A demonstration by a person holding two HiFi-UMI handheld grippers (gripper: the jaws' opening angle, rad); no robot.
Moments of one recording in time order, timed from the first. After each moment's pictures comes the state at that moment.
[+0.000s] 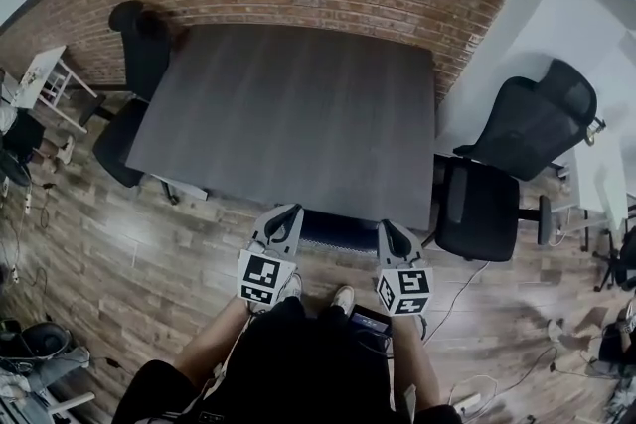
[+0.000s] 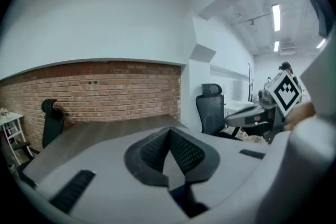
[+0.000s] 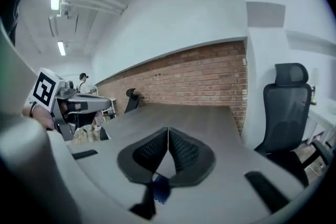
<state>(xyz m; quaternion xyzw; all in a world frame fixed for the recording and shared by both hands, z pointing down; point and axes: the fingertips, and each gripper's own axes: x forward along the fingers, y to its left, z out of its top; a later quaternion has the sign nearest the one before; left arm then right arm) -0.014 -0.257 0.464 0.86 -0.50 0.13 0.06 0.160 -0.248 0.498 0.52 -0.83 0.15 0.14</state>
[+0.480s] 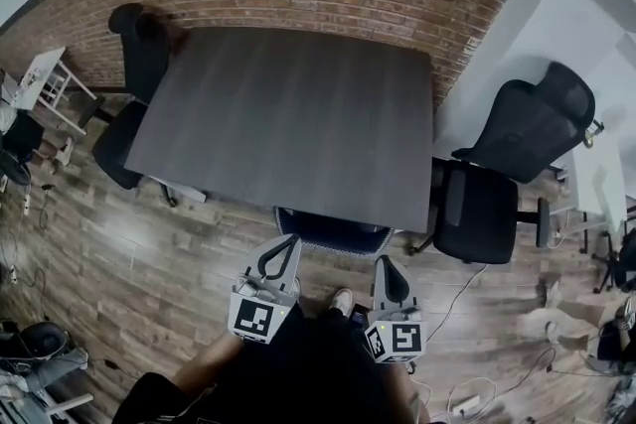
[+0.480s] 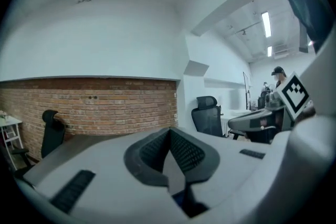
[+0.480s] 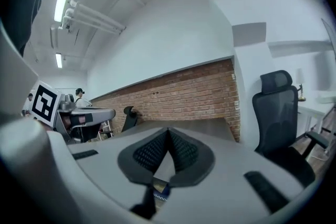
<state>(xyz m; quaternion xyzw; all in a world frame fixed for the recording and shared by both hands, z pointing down) -0.005 -0.201 0.405 0.86 -0.50 0.06 -0.02 0.158 -0.175 0.442 0.56 -0.82 0.12 0.05</state>
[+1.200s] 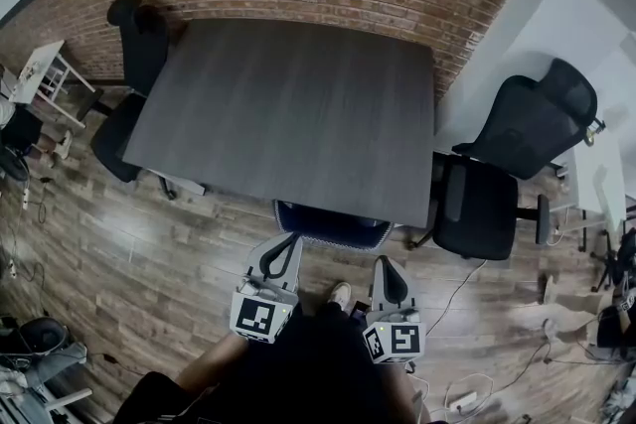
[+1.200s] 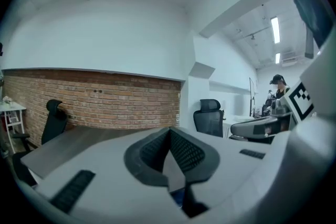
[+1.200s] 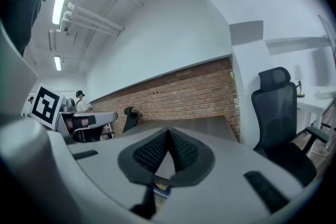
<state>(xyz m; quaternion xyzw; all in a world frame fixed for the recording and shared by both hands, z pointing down) -0.004 -0.196 0.415 0.85 -0.52 0.03 0.04 0.155 -0.167 0.445 0.56 -0.82 0.13 0.04</state>
